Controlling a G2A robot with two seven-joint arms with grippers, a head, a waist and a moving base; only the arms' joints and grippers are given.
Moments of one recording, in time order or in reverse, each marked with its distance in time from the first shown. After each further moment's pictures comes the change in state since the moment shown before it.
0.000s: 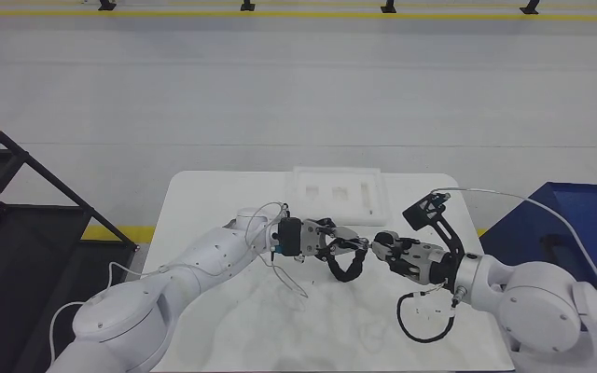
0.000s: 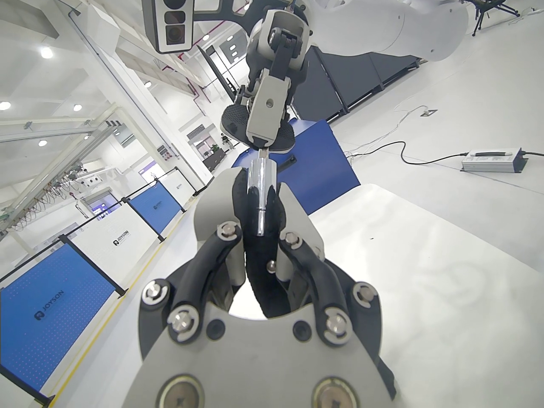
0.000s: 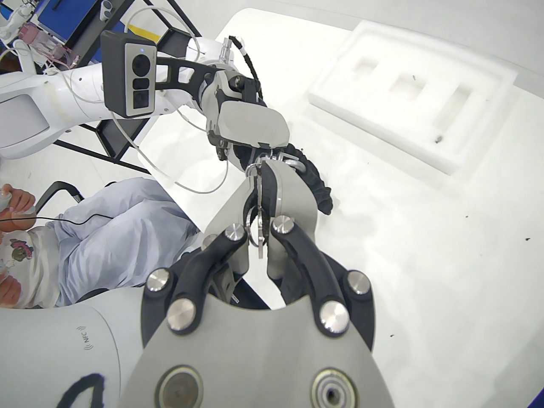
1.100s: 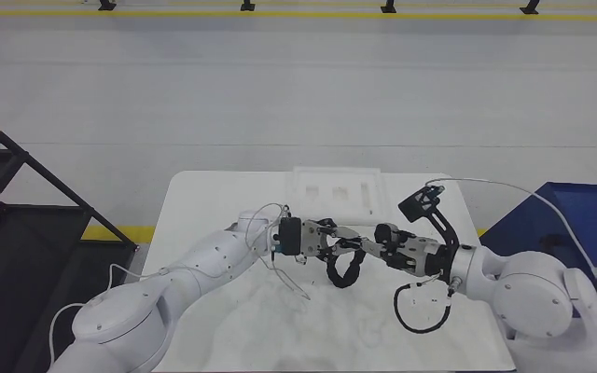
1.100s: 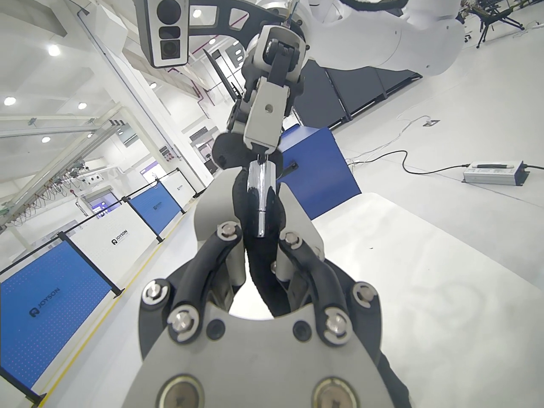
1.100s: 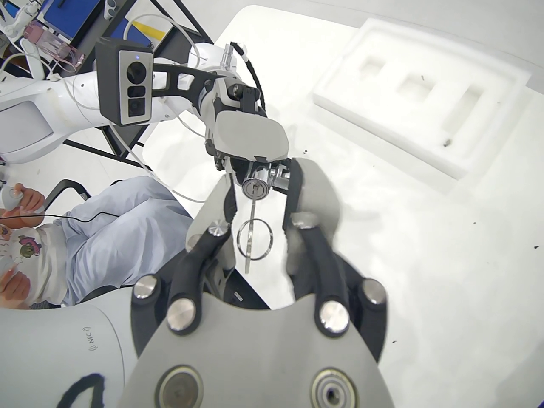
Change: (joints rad) left arm 0.016 0.005 0.000 -0.021 -0.058 -0.020 -0.020; right arm 0.073 0.016 -0.044 0.056 0.038 0.019 -0.010
